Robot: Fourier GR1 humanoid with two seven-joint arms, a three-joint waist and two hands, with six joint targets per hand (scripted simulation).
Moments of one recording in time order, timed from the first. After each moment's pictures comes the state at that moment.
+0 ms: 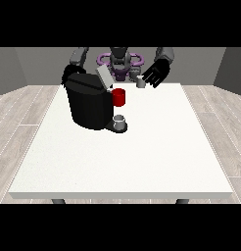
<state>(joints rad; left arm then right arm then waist) -0.89 0.40 0.06 -0.72 -0.61 -0.13 -0.19 -0.26 -0.02 -0.04 -1.26 -0.04 -0.13 -0.08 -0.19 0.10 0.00</state>
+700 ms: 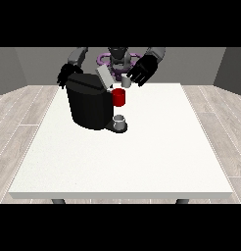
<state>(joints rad) -1.10 0.46 0.14 -0.68 -0.61 -0.14 -0.12 -0.32 -0.02 0.00 -1.35 -0.01 -0.14 -0.05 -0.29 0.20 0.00</state>
